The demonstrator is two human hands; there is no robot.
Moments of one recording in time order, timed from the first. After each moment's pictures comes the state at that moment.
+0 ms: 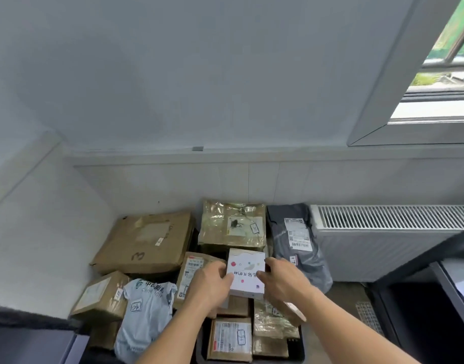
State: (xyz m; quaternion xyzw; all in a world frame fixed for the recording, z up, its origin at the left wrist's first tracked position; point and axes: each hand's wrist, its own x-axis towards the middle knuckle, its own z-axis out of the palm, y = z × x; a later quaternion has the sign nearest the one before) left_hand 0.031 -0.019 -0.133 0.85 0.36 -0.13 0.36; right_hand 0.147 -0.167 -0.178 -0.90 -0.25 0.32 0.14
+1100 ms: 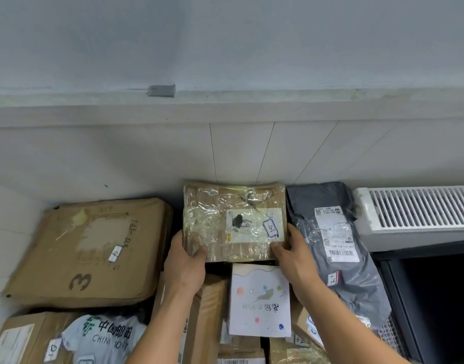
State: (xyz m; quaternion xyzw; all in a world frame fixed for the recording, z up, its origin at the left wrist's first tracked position) left_hand 0.147 0.119 -0.318 0.70 0.49 -0.01 0.51; right_hand 0.254 -0.068 -0.338 -0.82 0.10 0.32 0.46
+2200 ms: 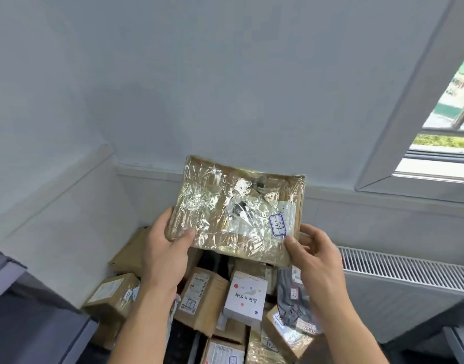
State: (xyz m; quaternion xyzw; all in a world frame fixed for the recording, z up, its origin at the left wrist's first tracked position) left_hand -0.017 -0.006 -0.006 0.66 0.39 0.34 0.55; right_hand 0.128 -0.204 -0.017 -0.70 -0.12 0.18 0.68
